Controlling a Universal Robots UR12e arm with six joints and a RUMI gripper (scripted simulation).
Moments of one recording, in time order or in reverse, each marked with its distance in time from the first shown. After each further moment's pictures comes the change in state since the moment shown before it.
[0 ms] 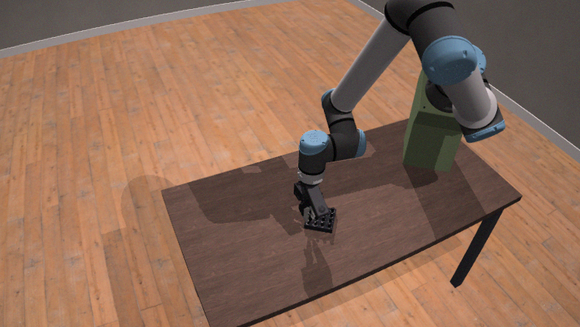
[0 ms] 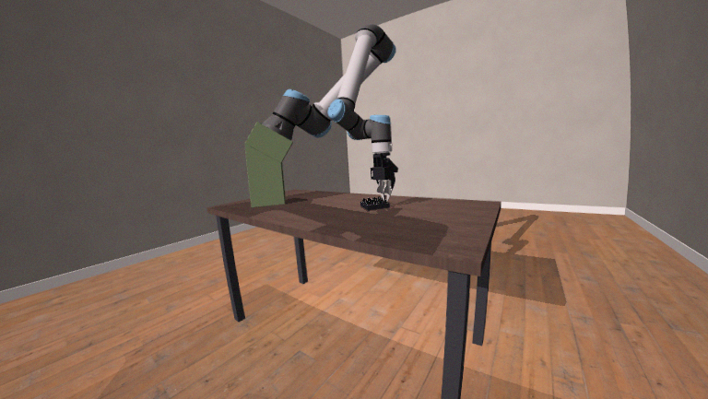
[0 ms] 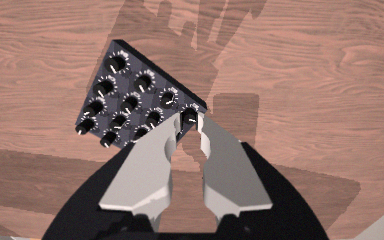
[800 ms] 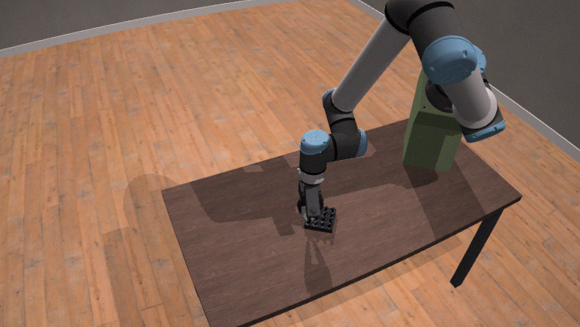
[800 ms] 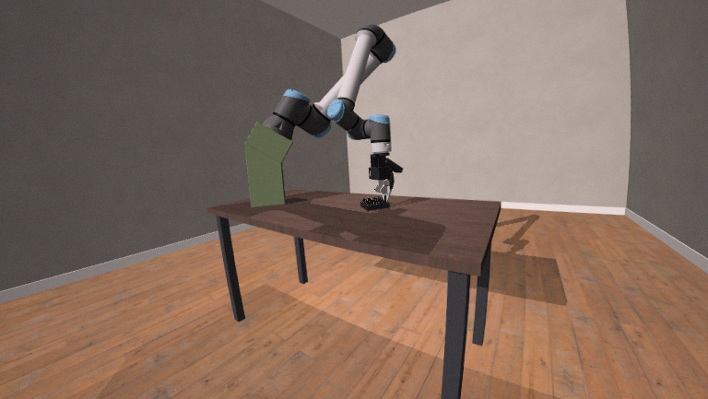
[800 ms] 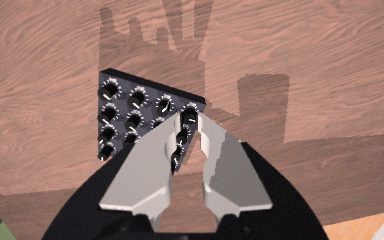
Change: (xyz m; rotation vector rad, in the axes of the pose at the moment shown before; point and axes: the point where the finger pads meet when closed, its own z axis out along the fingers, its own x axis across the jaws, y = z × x) arm 0.002 0.000 0.000 0.001 -0.001 0.348
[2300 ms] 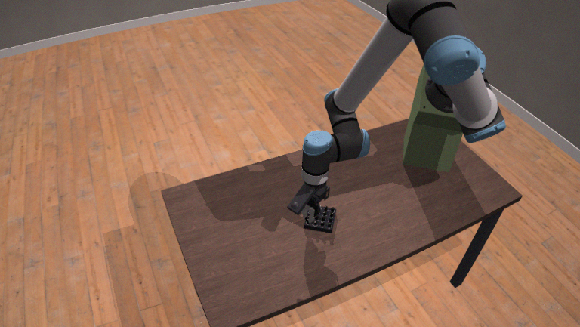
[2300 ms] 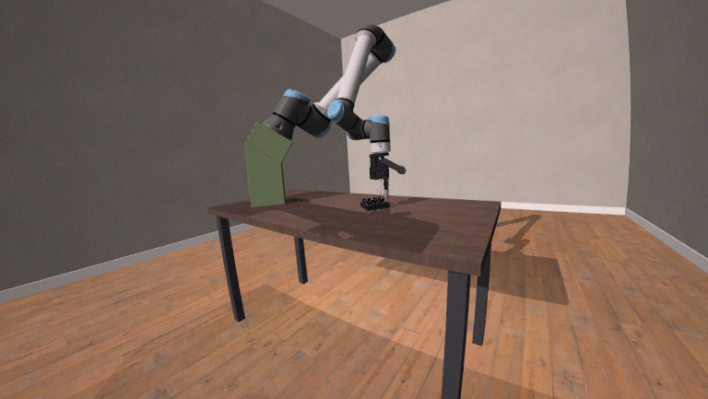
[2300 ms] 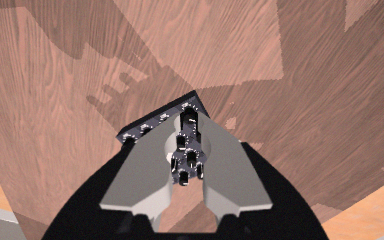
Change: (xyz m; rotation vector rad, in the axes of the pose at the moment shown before) arm 0.003 0.002 0.000 0.000 0.000 0.821
